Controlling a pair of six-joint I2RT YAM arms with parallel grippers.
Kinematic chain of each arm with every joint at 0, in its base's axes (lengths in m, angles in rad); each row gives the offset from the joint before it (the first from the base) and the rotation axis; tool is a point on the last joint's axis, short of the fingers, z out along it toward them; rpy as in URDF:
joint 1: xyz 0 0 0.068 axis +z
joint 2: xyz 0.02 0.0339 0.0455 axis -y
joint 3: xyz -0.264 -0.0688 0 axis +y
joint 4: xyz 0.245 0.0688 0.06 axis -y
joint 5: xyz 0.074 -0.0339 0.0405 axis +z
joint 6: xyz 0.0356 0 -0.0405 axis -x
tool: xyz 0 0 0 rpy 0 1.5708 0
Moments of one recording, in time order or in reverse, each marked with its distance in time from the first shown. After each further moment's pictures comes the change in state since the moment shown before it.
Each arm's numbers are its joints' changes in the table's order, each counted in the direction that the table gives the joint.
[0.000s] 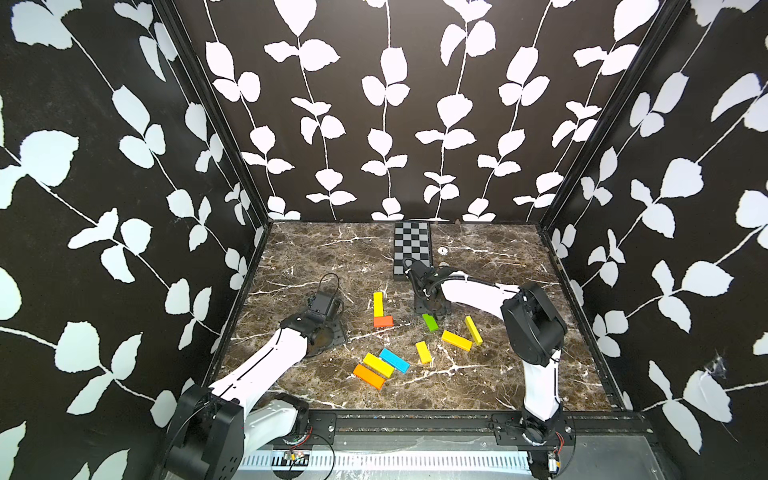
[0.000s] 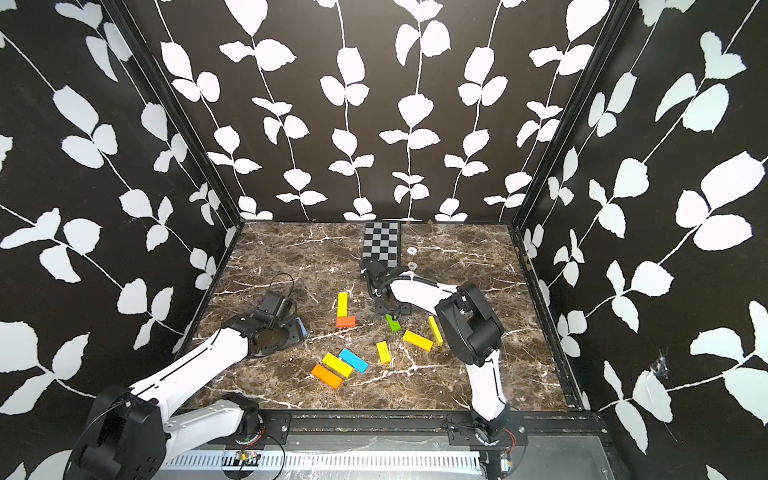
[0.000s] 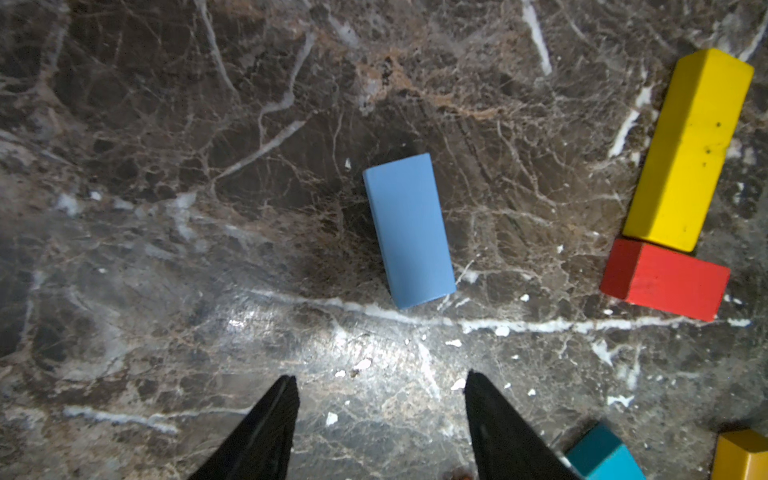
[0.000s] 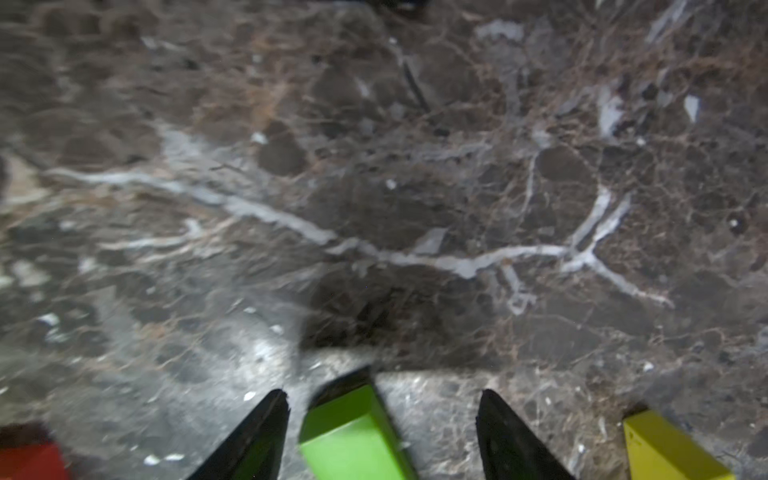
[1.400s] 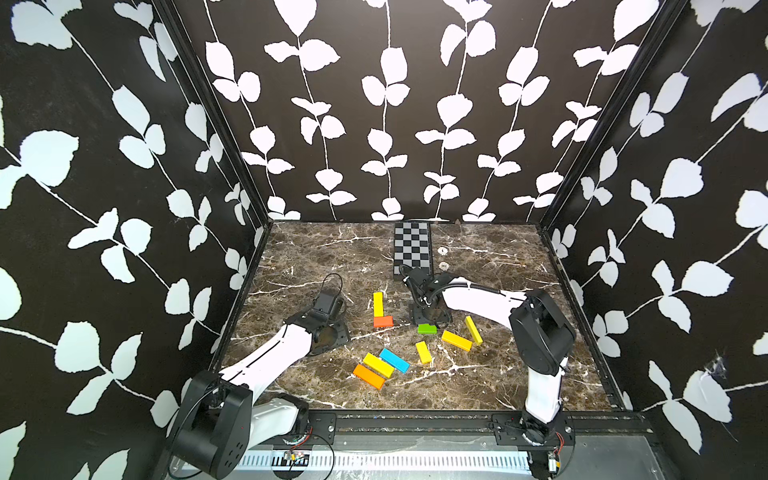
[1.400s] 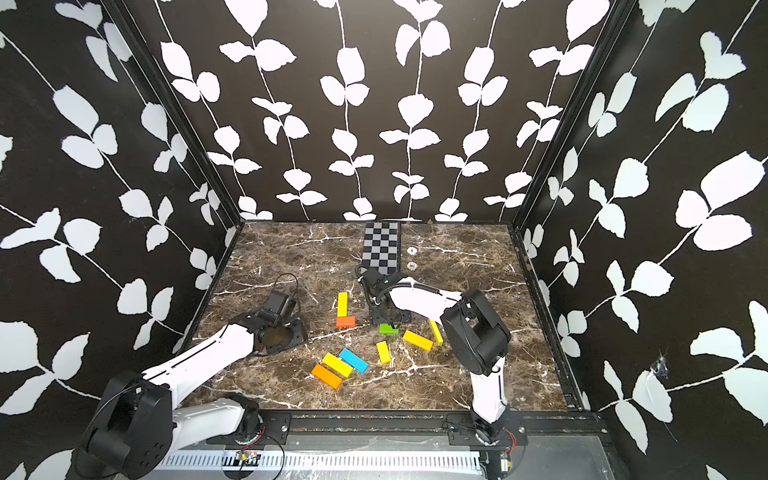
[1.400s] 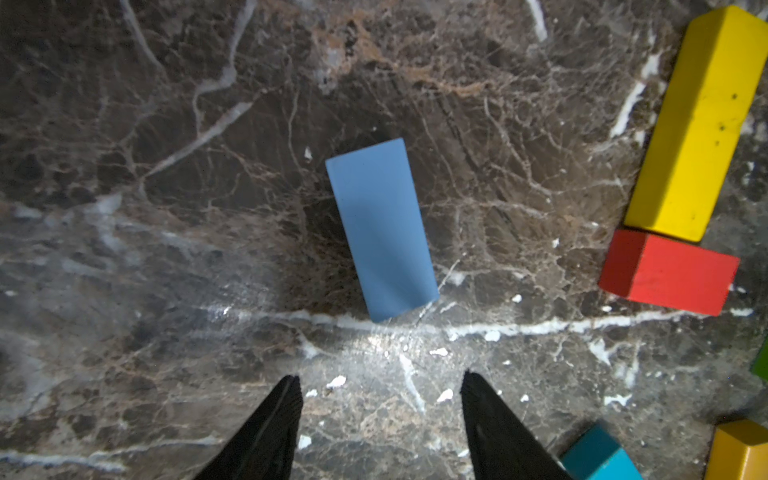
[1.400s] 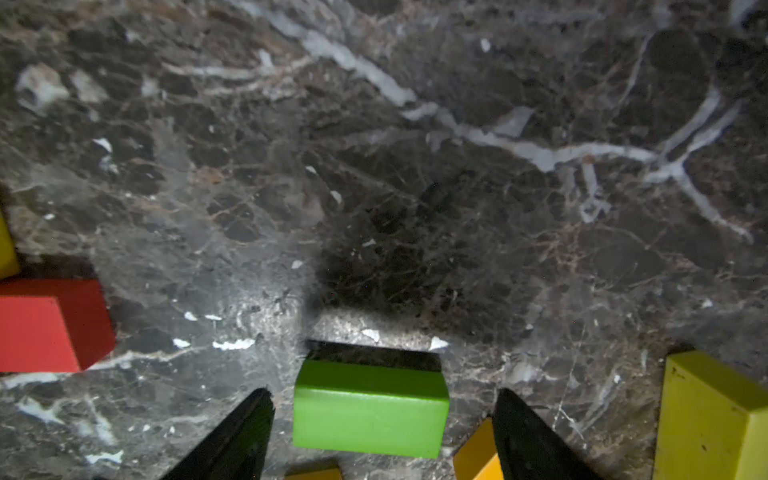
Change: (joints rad) left arm 0.000 -0.071 0.010 0.065 -0.058 -0.018; right arm 0.068 0.077 0.071 -0.033 0.102 0.071
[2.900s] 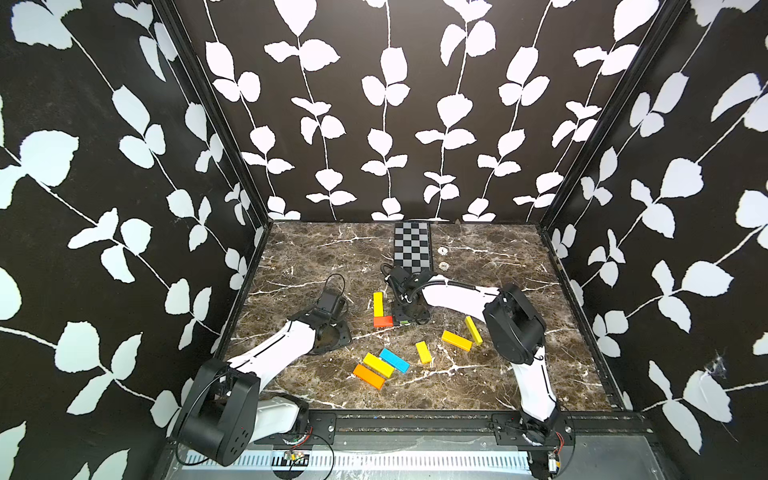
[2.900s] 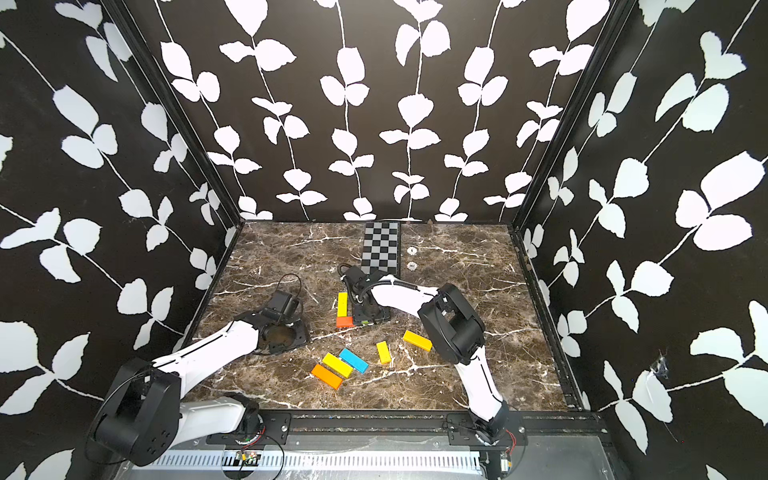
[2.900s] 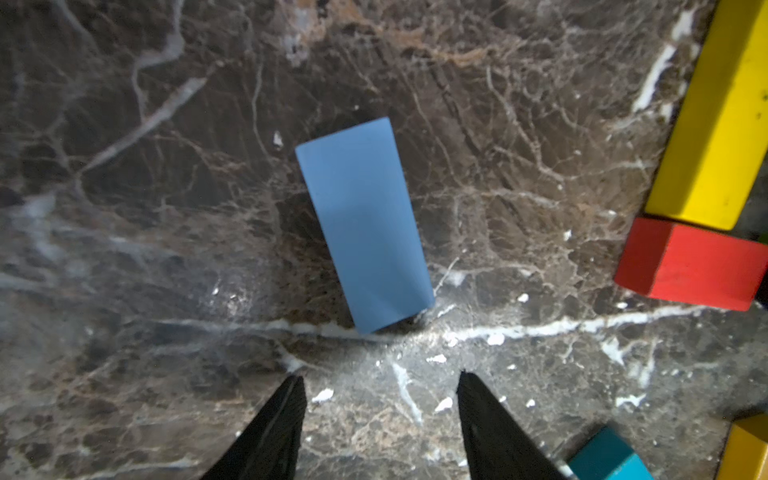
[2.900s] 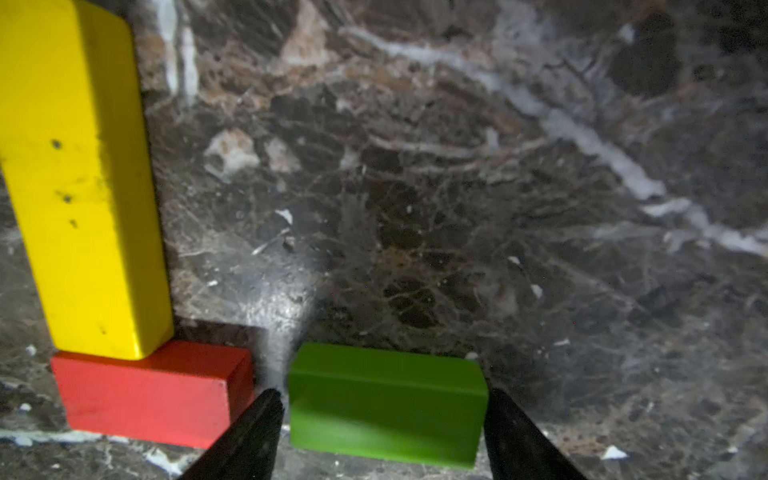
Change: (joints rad) left arm 0.000 -0.063 -0.002 0.028 -0.035 -0.018; right arm 0.055 -0.183 -0.206 0.027 0.060 -0.030
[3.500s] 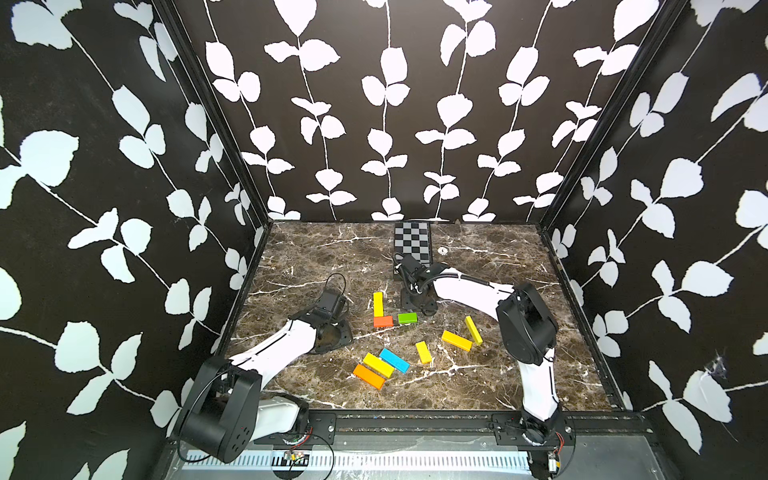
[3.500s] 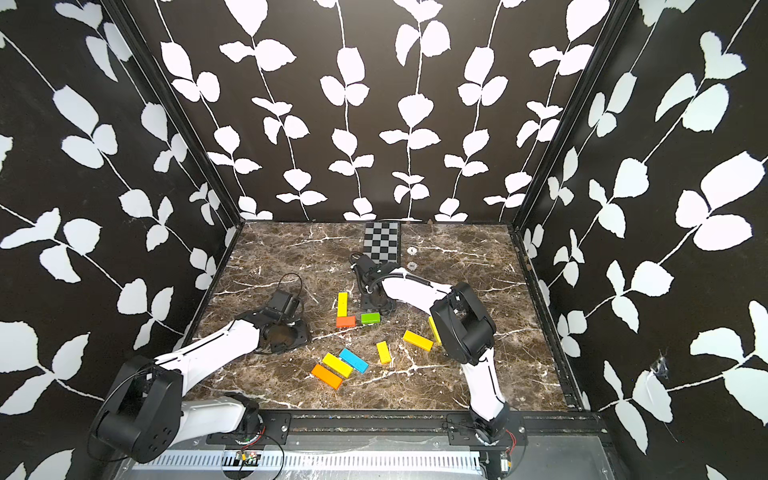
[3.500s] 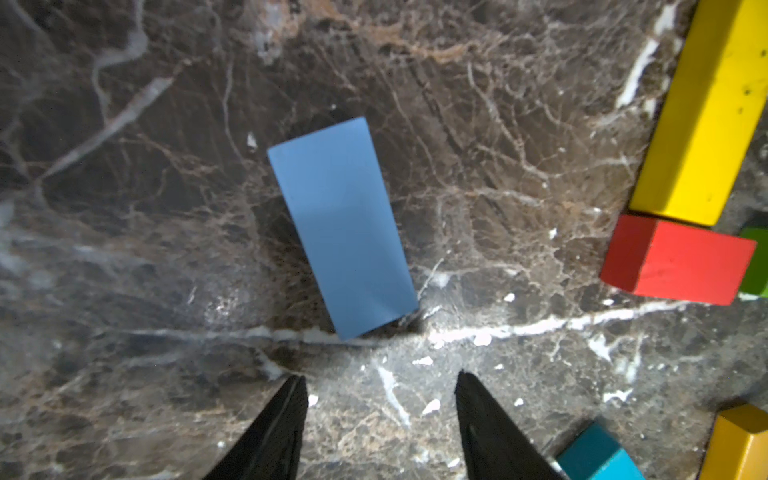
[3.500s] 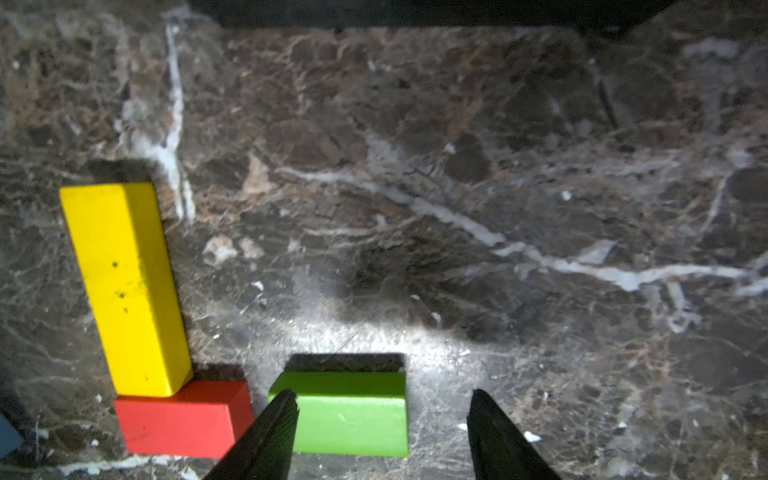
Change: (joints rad) left arm 0.000 -0.017 -0.010 0.017 -0.027 -0.010; right arm -0.076 0.059 0.011 0.018 -0.023 -0.060
